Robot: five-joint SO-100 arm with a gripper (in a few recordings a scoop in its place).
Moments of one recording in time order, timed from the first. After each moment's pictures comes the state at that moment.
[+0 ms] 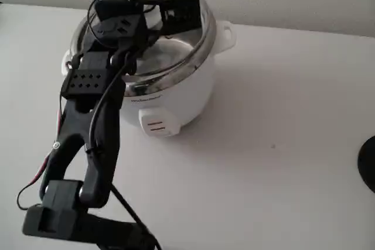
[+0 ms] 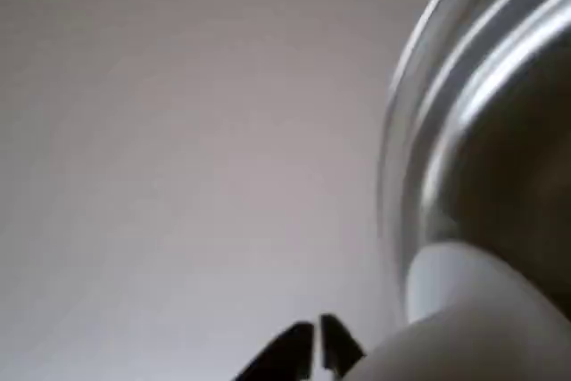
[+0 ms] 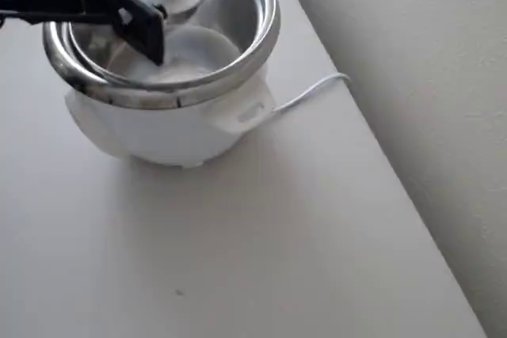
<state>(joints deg) -16.3 101.2 88.2 9.8 8.7</state>
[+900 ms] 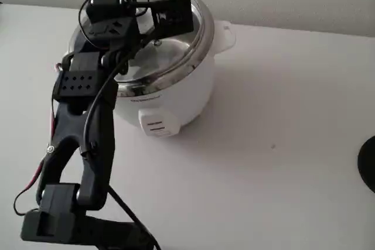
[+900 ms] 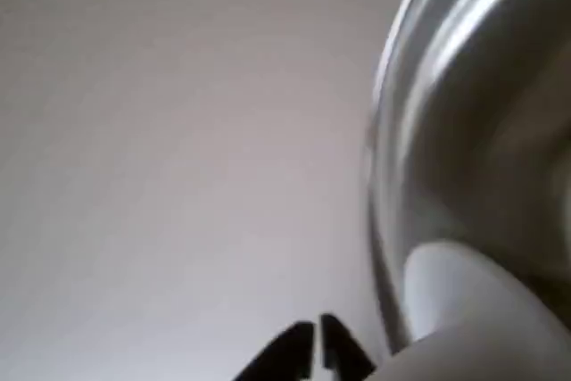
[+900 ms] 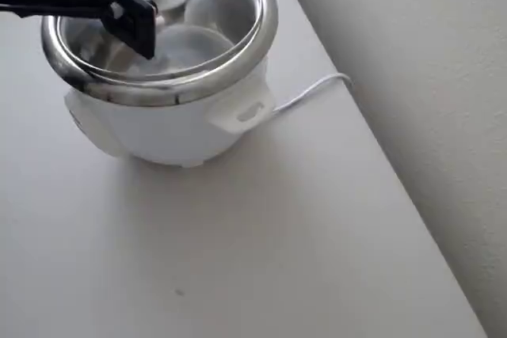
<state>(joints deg) -20.4 102.4 88.2 15.1 8.2</state>
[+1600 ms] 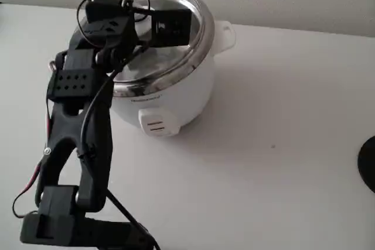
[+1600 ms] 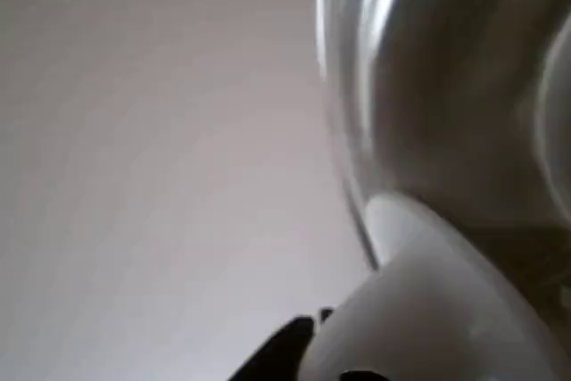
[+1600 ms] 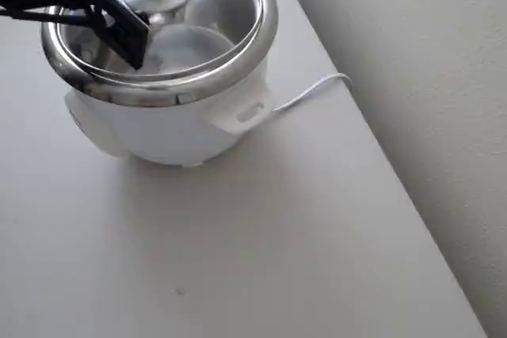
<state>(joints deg) -20.5 103.0 85.4 23.2 19.8</state>
